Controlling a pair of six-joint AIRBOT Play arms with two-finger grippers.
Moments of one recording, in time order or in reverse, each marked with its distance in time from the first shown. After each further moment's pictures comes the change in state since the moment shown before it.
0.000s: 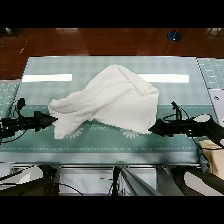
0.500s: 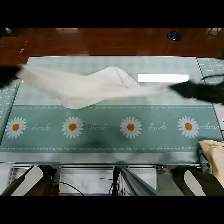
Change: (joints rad) left arm -0.007 0.365 0.430 -0.504 -0.064 -0.019; right arm -0.130 0.397 0.559 0.089 0.190 -0.018
